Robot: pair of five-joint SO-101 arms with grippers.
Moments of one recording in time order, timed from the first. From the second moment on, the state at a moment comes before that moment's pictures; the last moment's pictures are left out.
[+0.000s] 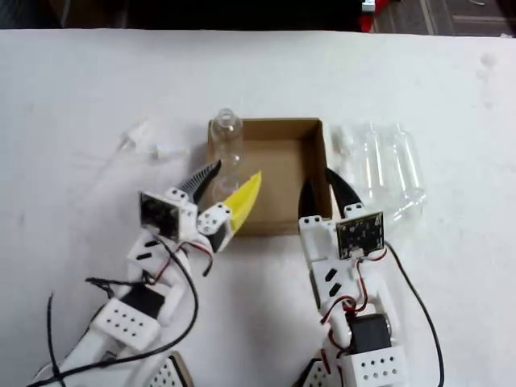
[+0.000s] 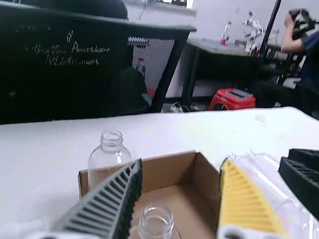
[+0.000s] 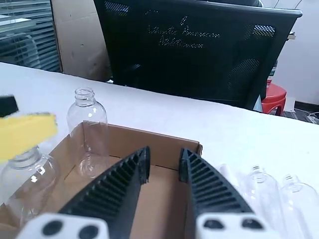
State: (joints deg) left arm 18.9 -61.6 93.0 -17.5 9.8; right arm -13.8 -103.2 96.4 22.6 7.4
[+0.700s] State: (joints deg) left arm 0.0 -103.5 96.1 10.5 26.2; right arm -13.8 -103.2 96.4 22.6 7.4
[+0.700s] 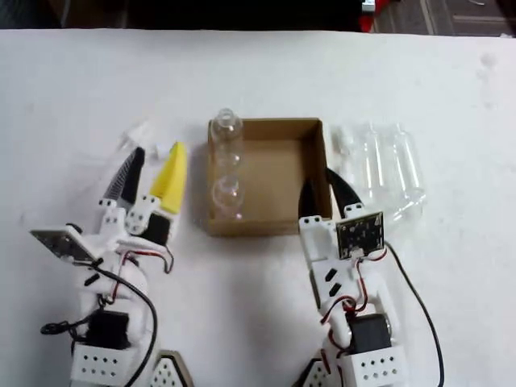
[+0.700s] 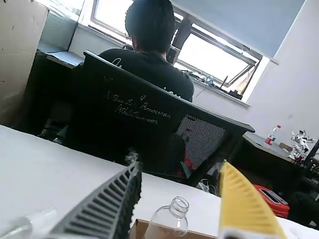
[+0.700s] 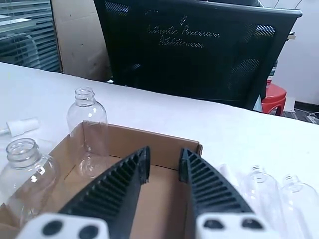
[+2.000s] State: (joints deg) left arm -0.7 -103.9 95.6 12.0 26.3; right arm -13.8 -103.2 96.4 22.6 7.4
